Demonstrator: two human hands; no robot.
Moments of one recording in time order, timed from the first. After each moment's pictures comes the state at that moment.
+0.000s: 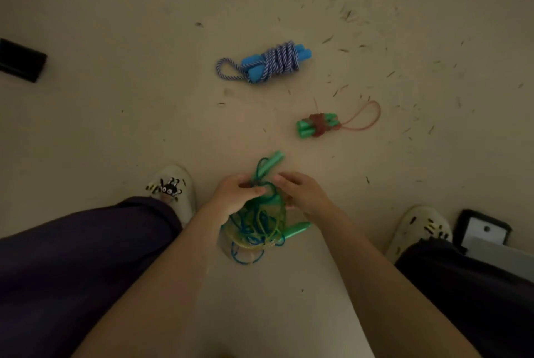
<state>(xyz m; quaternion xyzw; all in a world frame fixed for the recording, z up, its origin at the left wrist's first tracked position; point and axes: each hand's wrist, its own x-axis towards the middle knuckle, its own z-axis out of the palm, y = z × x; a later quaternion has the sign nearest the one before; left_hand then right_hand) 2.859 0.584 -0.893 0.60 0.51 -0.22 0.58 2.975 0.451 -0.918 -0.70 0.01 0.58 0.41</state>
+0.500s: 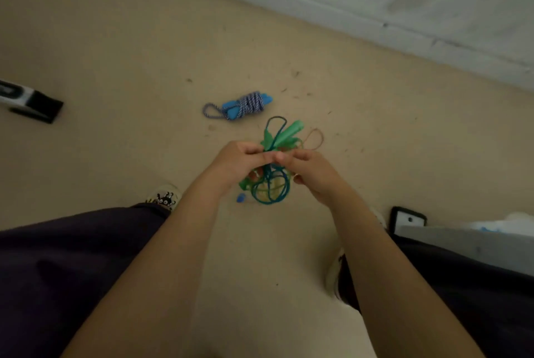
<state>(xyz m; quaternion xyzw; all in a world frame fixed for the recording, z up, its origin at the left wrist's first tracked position) 2.913 0.568 -0.711 0.67 0.33 -0.07 0.66 3.020 0.422 -0.723 -0.71 -0.12 0.49 0.50</state>
